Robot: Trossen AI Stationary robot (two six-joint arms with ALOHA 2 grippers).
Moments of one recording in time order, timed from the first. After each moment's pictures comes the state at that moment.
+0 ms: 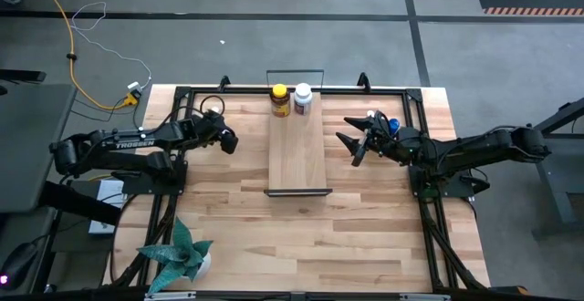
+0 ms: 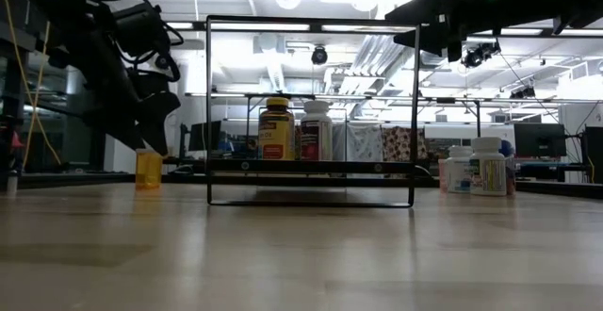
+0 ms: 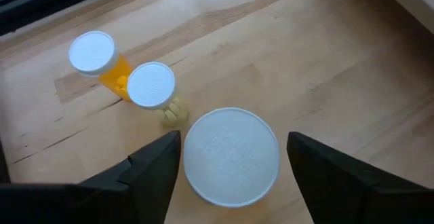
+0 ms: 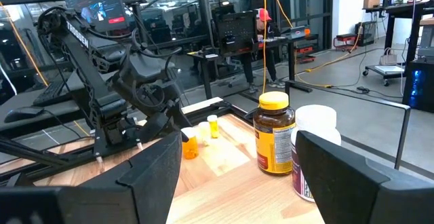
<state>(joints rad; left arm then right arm) 0.58 1.01 0.41 -0.39 -0.38 -0.48 -0.04 0.94 0.38 0.60 0.42 0.13</state>
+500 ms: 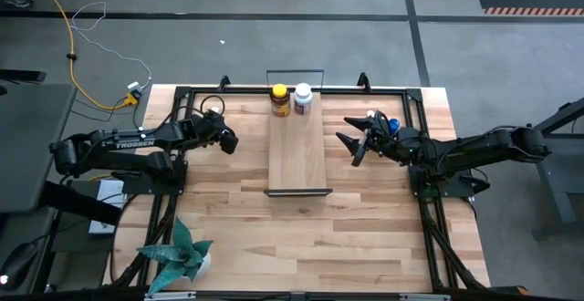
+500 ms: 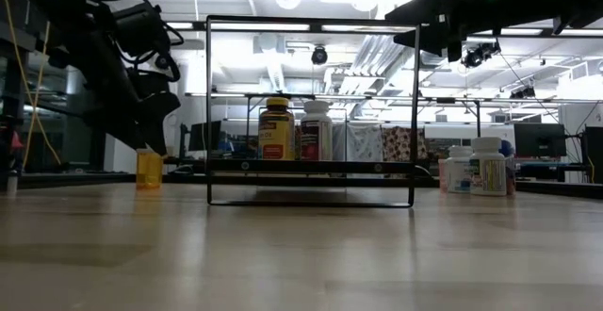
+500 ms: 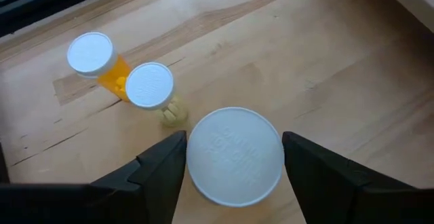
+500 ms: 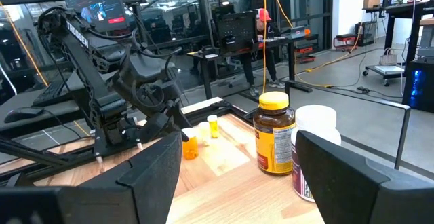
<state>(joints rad) 0.58 1.01 0.41 -0.39 -0.38 -0.47 -0.04 0.94 0.38 0.60 0.42 0.13</state>
